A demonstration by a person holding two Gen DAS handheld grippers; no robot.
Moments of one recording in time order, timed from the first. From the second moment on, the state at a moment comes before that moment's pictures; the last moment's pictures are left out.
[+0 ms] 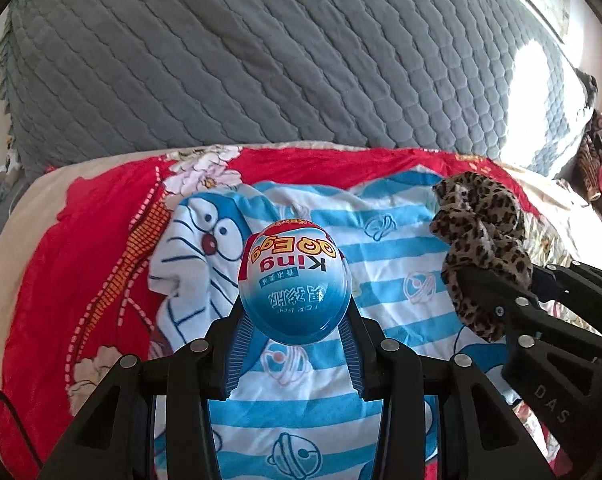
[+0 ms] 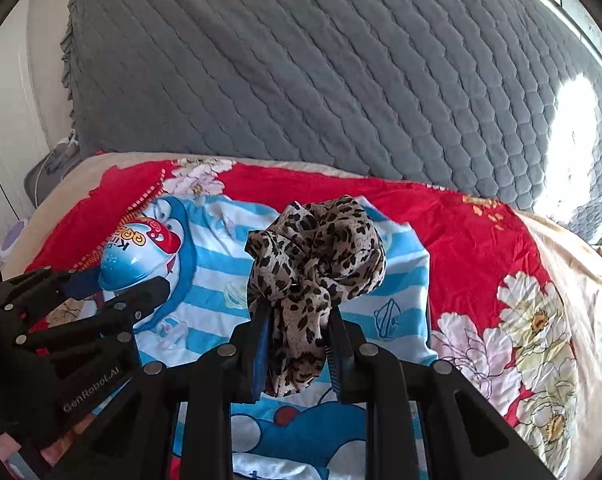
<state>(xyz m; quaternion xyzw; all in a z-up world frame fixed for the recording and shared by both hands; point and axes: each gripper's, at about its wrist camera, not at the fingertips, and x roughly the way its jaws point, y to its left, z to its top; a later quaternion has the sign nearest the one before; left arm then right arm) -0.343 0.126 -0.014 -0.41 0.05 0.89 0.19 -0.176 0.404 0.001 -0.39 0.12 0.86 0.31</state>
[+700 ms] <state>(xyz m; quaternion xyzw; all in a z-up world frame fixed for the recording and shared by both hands) -0.351 0.147 -0.066 -0.46 0.07 0.87 0.18 -0.184 0.421 -0.051 -0.44 0.15 0.83 0.31</state>
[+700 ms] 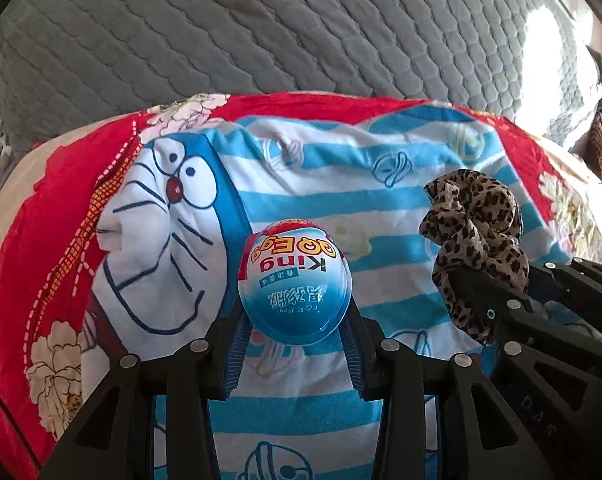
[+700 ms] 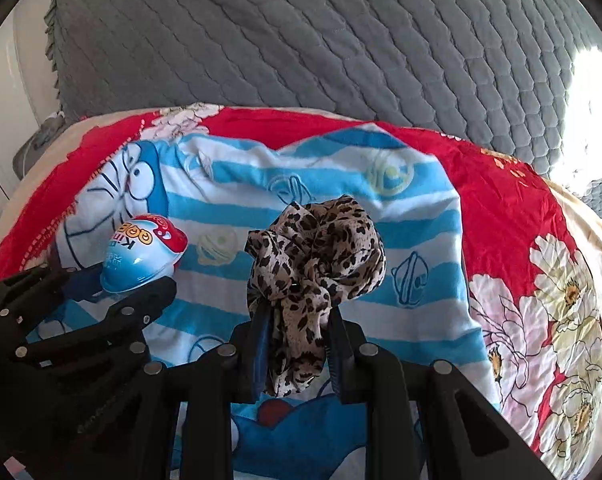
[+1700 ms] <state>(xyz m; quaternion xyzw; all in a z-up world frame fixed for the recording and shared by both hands) -0.348 0.133 -0.061 -0.47 0.06 0.86 0.17 -0.174 0.430 -0.066 -0.45 0.16 0.82 0.33</state>
